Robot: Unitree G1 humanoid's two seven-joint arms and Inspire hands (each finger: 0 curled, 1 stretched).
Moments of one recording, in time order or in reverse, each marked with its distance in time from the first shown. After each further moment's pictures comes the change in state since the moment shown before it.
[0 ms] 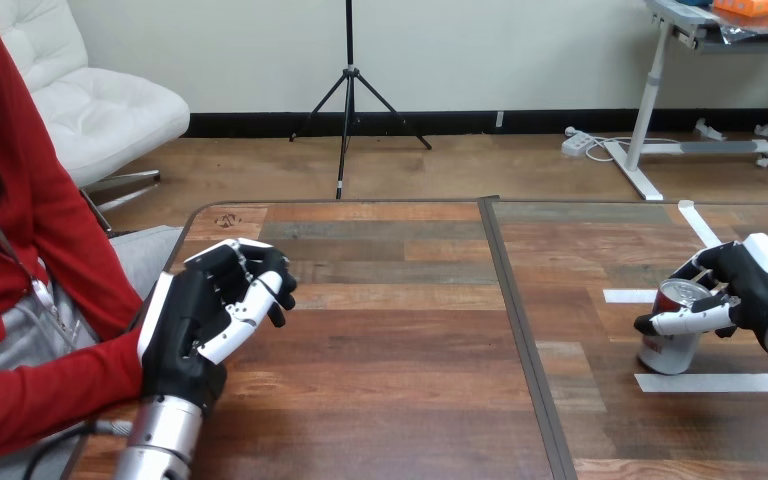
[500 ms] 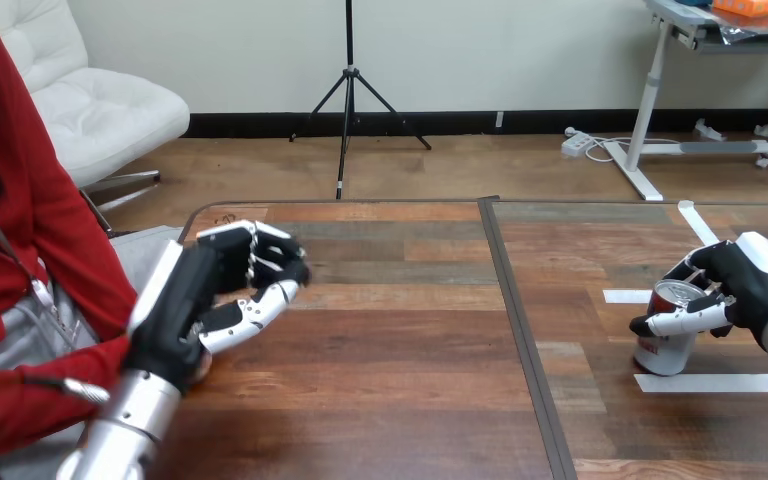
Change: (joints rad) left arm 0.044 0.110 -0.031 -0.201 0.240 0.032 0.058; right arm -0.006 -0.002 0.002 -0.001 -0.013 -0.012 0.030
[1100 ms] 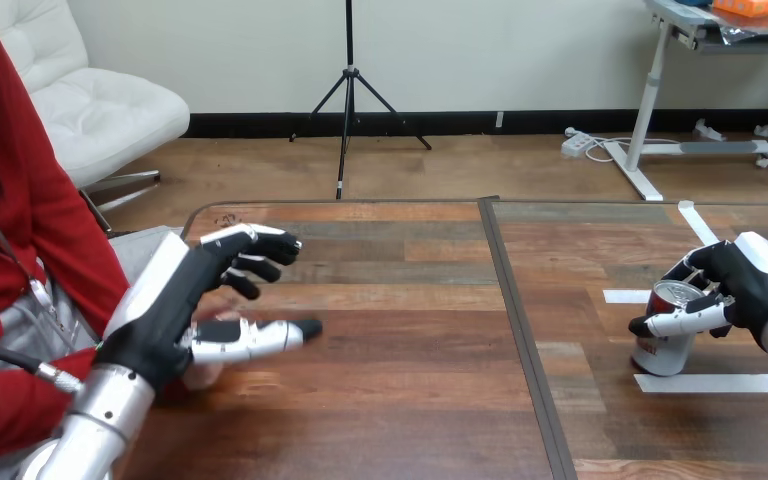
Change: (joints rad) left arm 0.098 0.084 0.007 -0.291 0.286 0.166 0.037; right arm 0.000 0.000 0.000 0.000 -0.001 -0.005 0.006
